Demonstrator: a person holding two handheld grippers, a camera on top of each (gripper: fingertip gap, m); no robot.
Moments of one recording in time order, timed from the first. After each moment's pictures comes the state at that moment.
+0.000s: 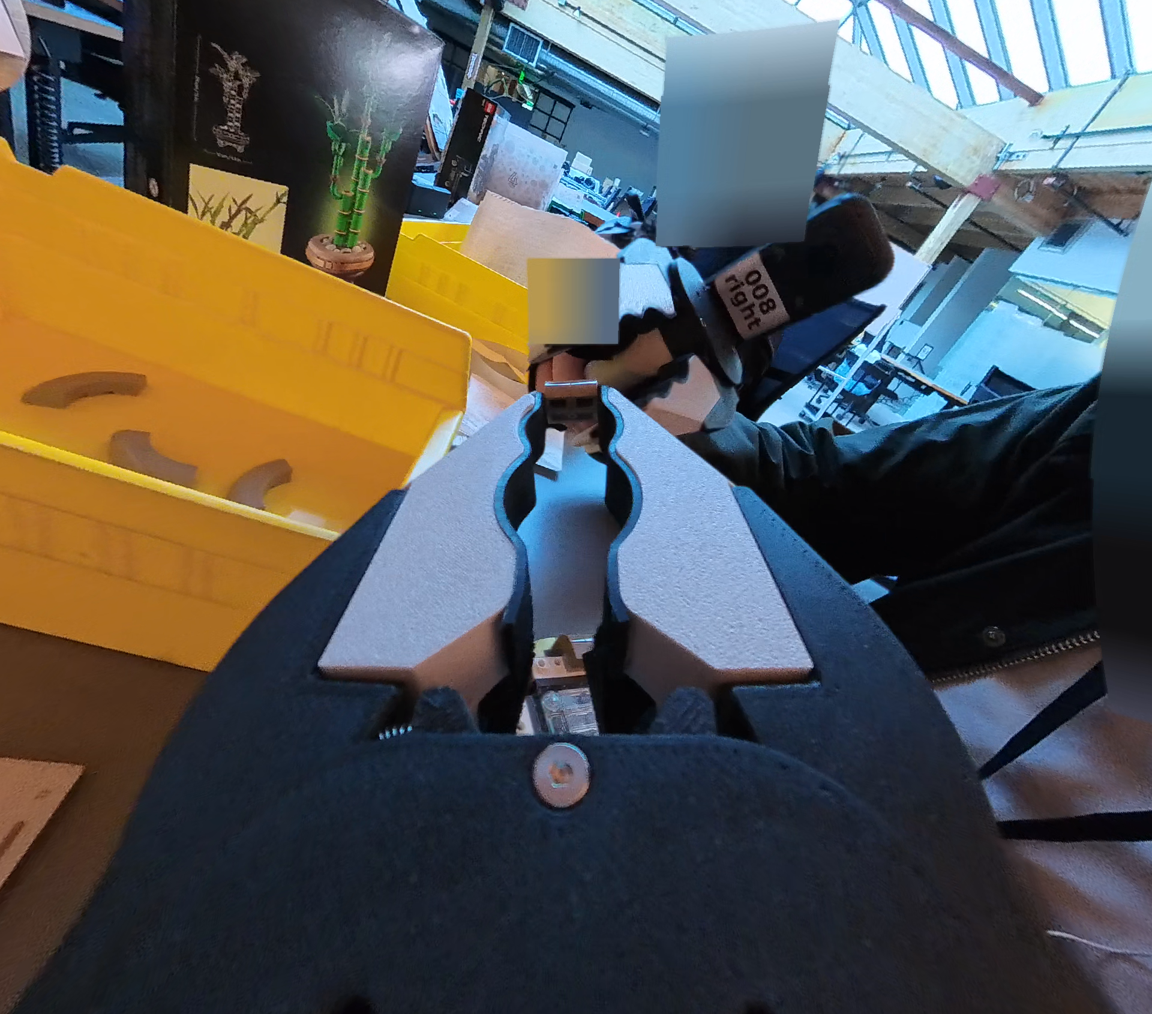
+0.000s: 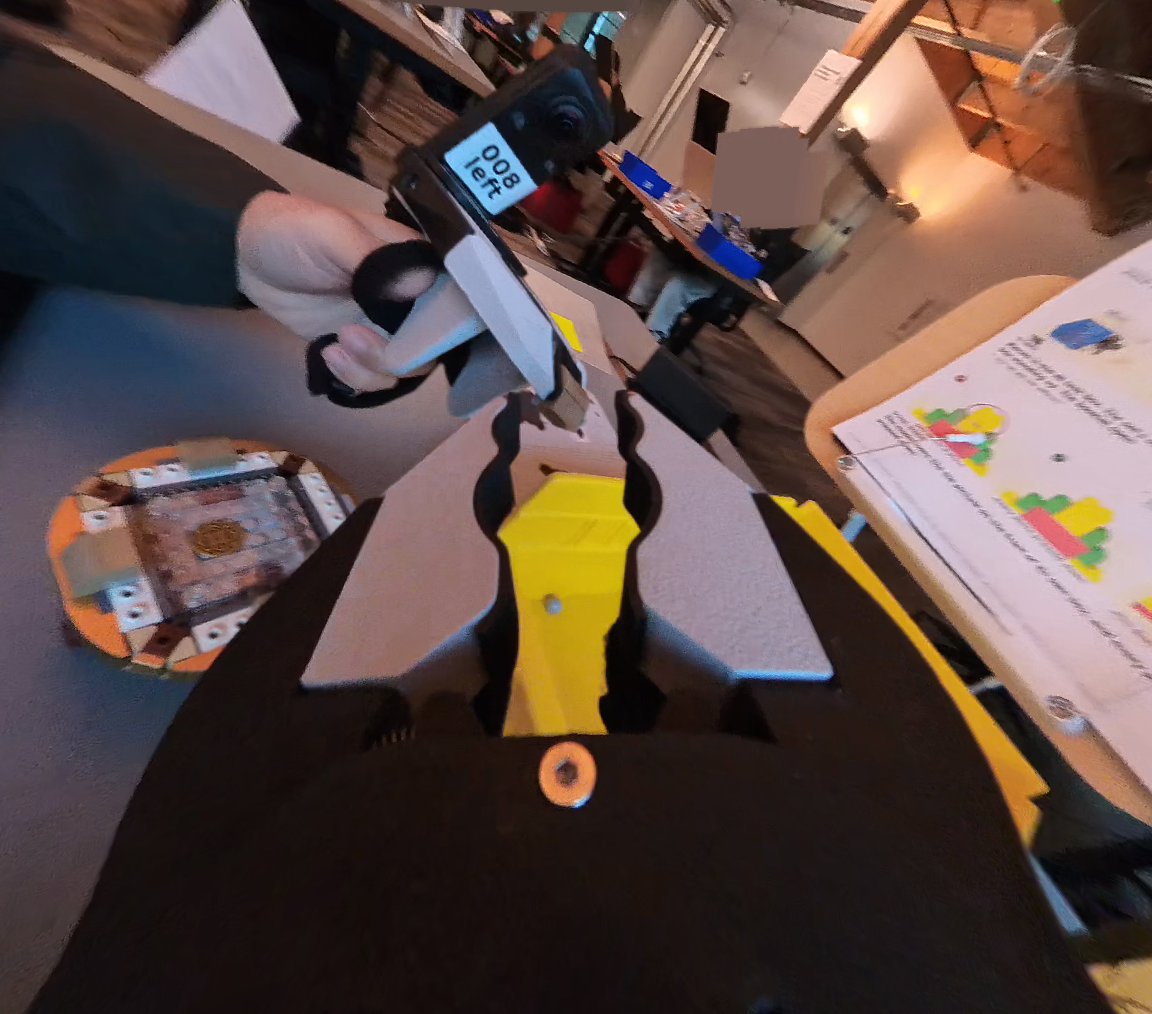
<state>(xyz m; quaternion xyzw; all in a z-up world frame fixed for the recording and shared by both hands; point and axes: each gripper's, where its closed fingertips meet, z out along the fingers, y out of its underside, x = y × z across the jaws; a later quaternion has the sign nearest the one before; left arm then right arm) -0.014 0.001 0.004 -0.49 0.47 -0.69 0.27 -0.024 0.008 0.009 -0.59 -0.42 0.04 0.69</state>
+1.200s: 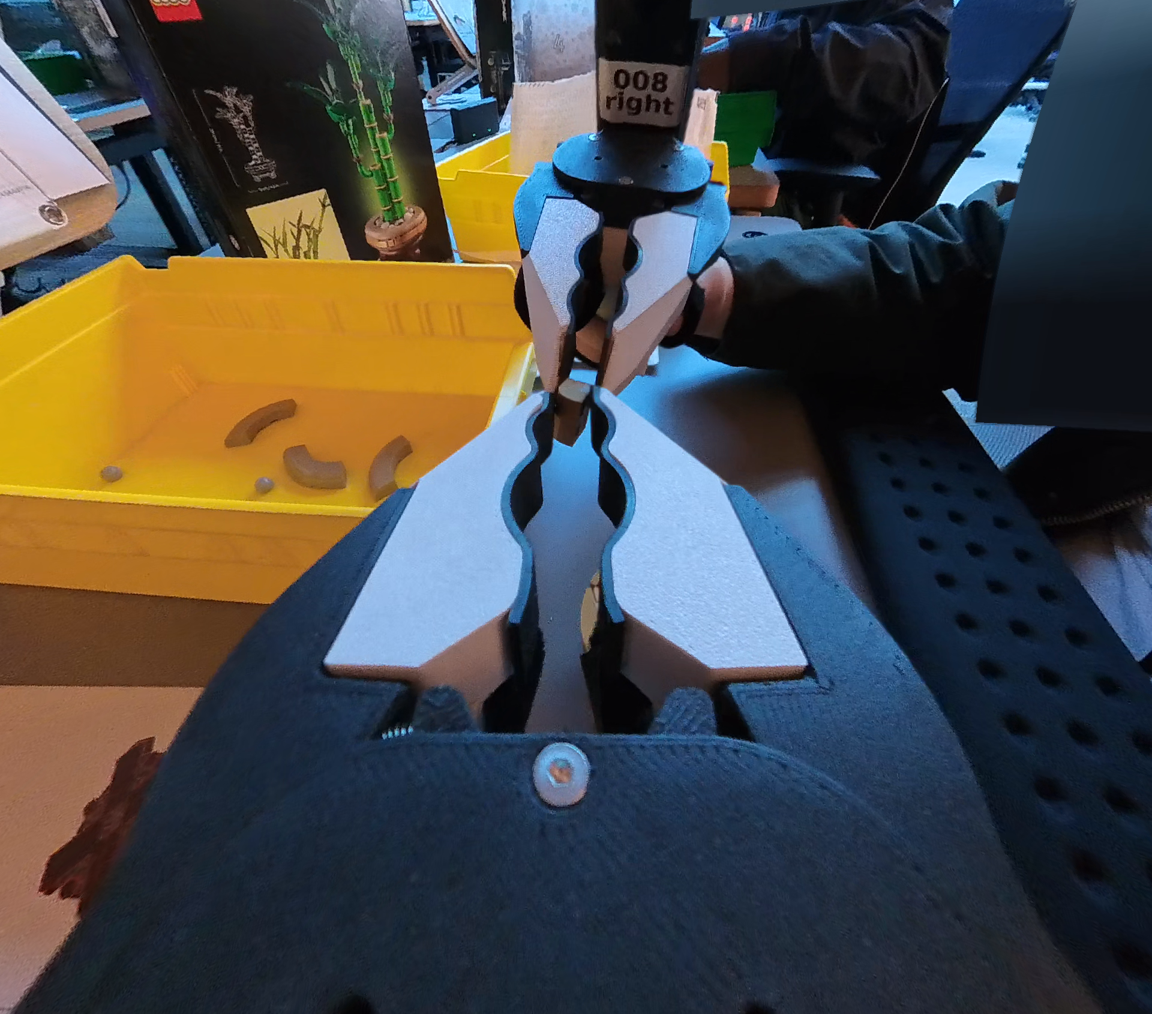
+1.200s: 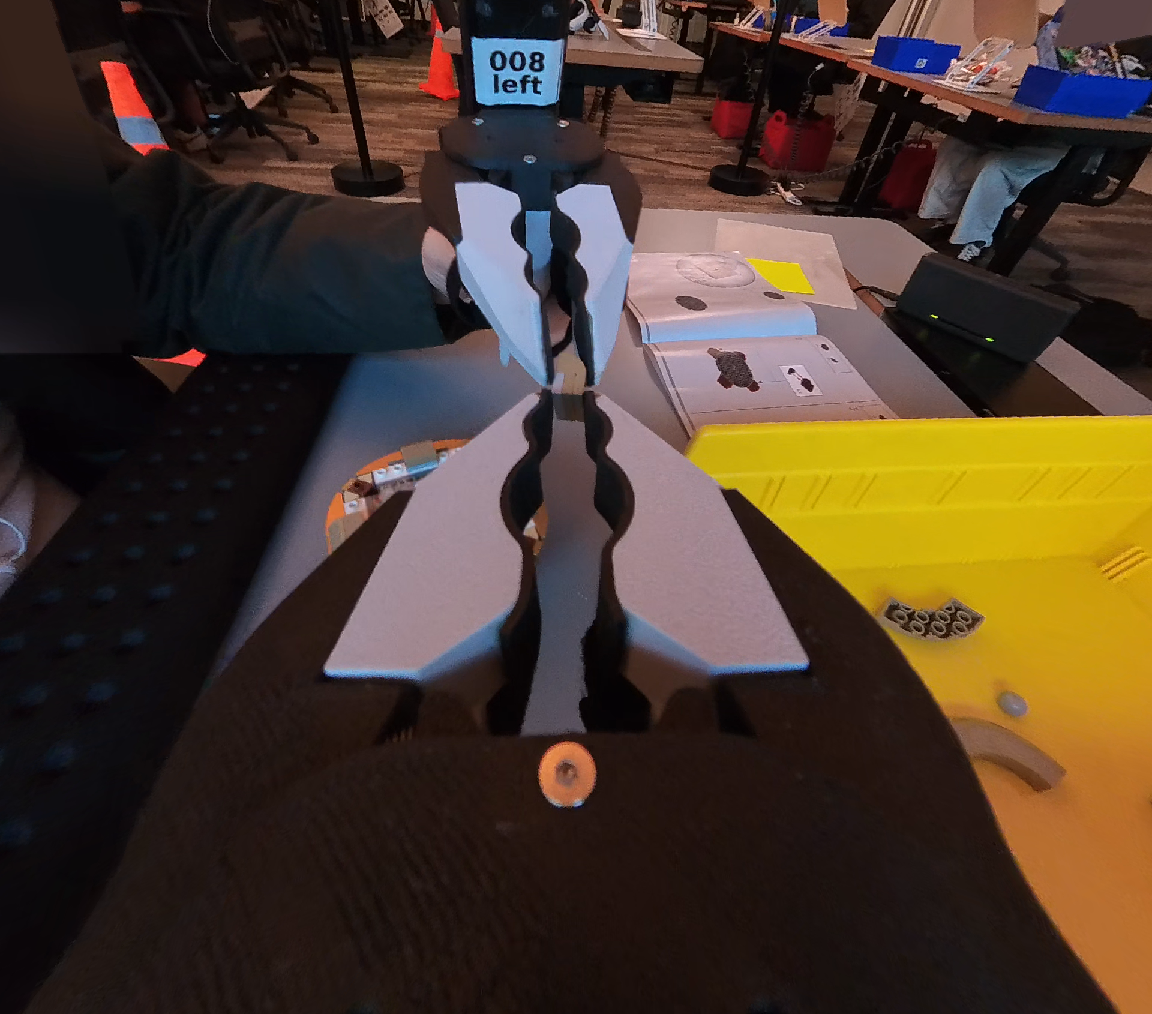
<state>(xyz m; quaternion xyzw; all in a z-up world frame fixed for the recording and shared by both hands) -0.025 -0.009 -0.017 -0.44 0.62 -0.52 0.38 -0.032 -0.003 -0.020 -0.65 -0.41 0.30 0.57</state>
